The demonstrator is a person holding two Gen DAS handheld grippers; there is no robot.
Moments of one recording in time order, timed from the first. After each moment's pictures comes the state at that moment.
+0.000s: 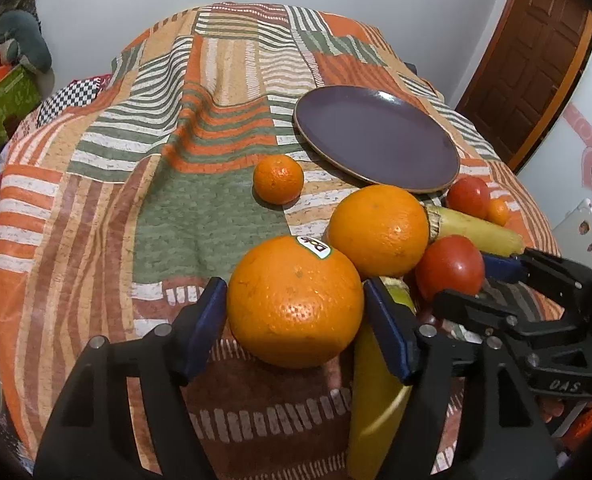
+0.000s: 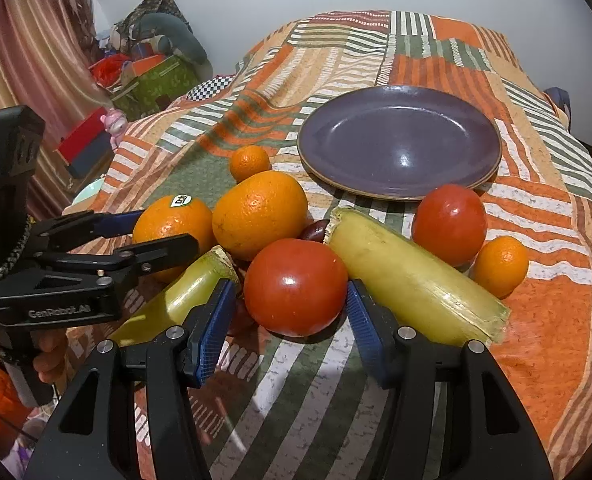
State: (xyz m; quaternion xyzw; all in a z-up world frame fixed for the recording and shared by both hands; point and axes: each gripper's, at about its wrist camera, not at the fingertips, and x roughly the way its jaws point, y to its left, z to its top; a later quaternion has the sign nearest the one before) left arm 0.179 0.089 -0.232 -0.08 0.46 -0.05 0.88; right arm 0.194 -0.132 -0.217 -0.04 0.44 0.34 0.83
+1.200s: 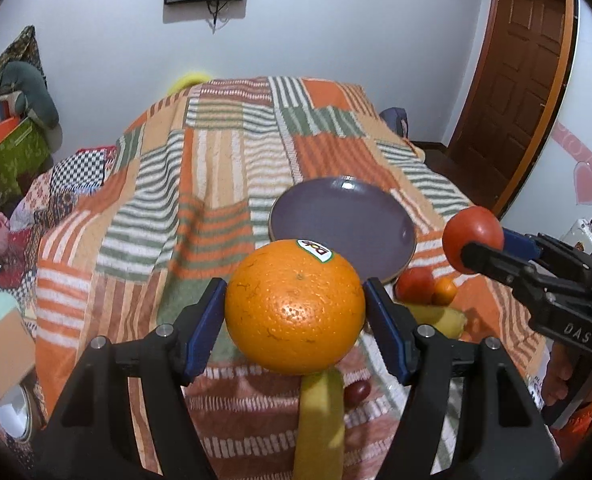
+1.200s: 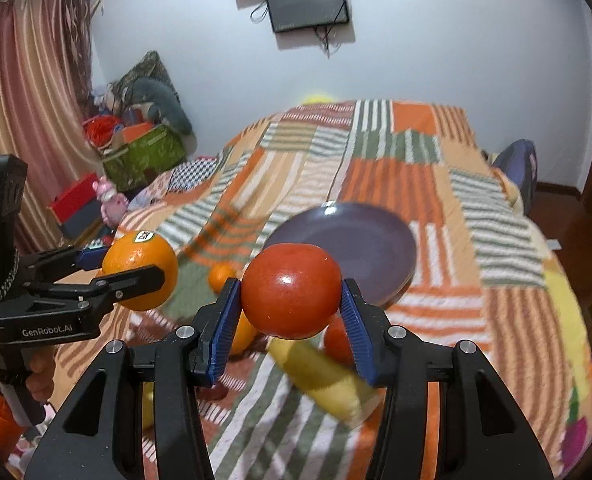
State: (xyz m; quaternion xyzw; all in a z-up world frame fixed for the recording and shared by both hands) left arm 0.182 0.062 -0.137 -0.05 0.38 -0.04 0.93; right arm 0.211 -0.176 -0.133 -0.01 0.33 0.31 0.89
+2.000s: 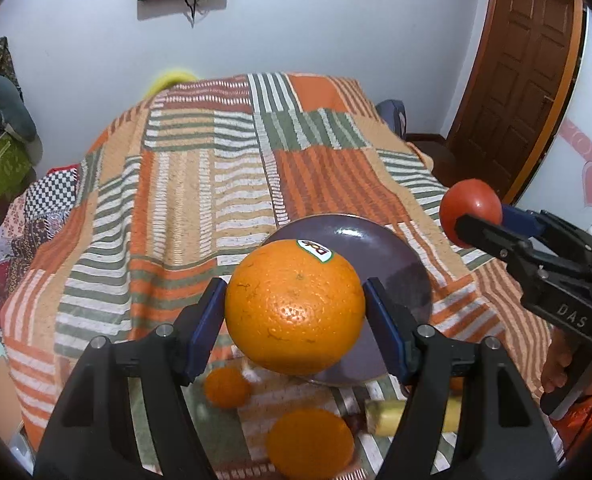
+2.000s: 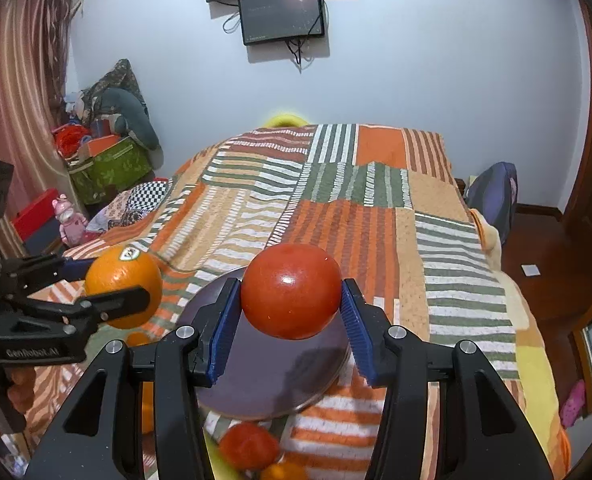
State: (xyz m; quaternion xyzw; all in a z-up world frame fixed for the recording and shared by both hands) left arm 0.303 0.041 -0.151 -0.03 0.40 -0.05 0.91; right arm 0.298 -0.181 -0.134 -0.04 0.31 0.27 0.91
